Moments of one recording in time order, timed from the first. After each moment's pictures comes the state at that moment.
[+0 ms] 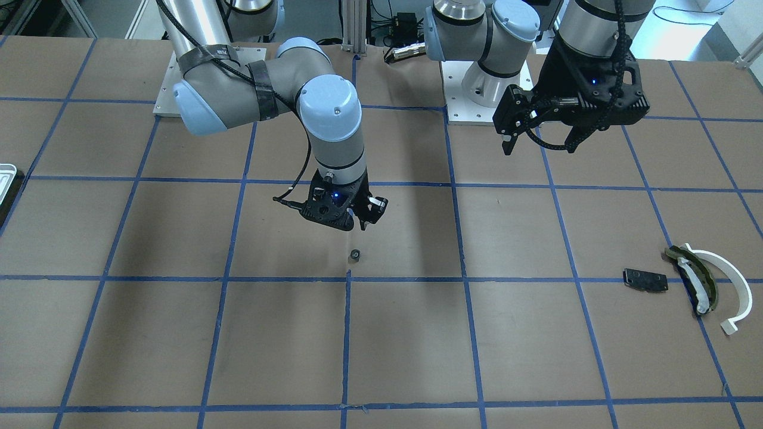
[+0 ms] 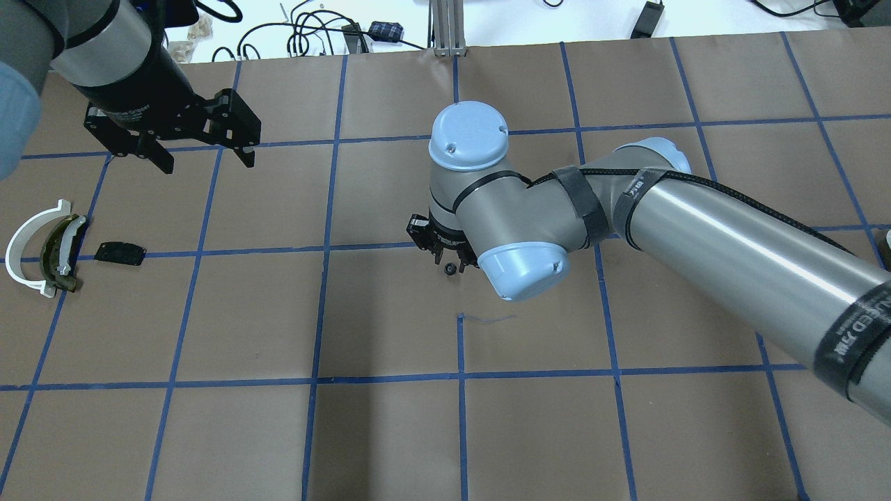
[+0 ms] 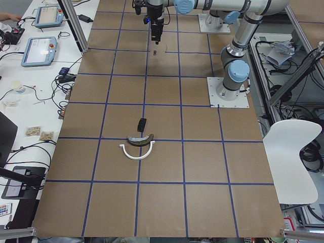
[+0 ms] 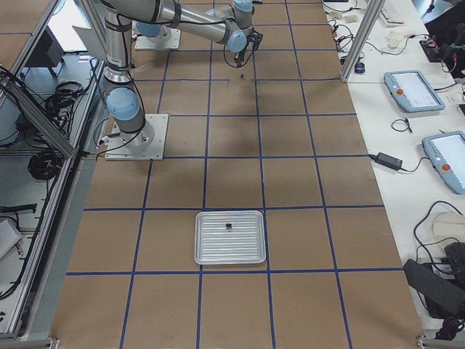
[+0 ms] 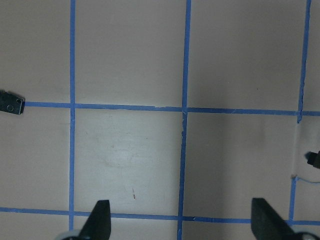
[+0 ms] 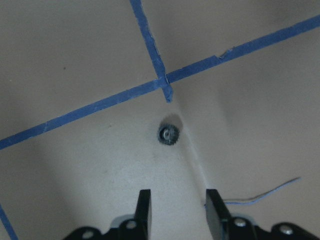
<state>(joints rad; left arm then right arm) -1.53 -1.53 -1.58 -1.53 1.59 -0.01 1.98 -1.25 1.79 -2.18 -1.48 0.76</state>
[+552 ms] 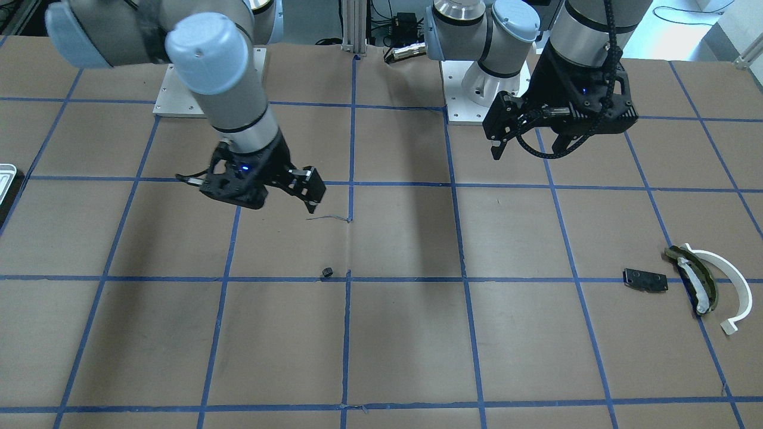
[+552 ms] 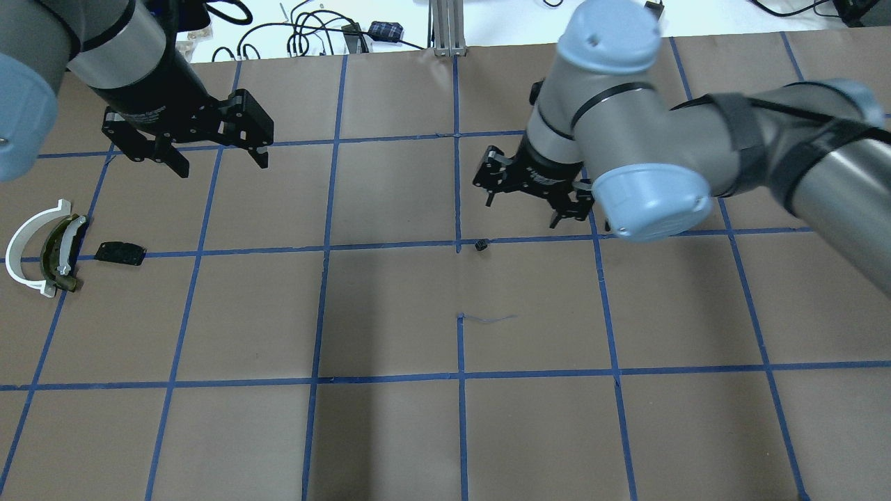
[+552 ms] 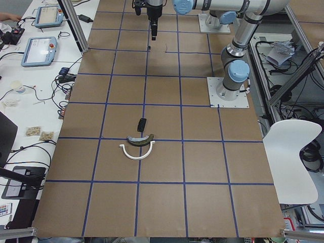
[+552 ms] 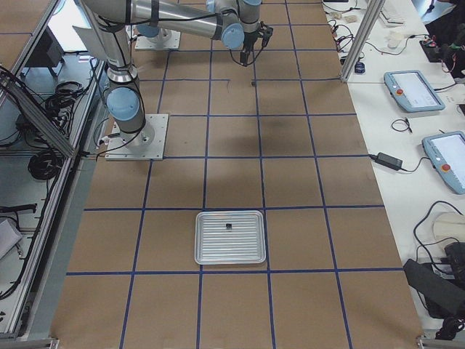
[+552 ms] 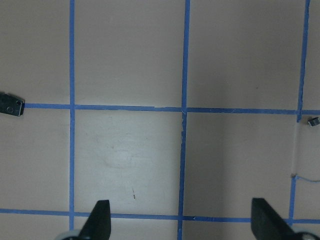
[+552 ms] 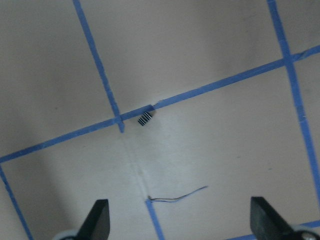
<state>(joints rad) -1.55 -1.55 -1.58 -1.53 1.55 -0.08 1.71 -1.48 1.77 -1.90 -1.43 0.44</state>
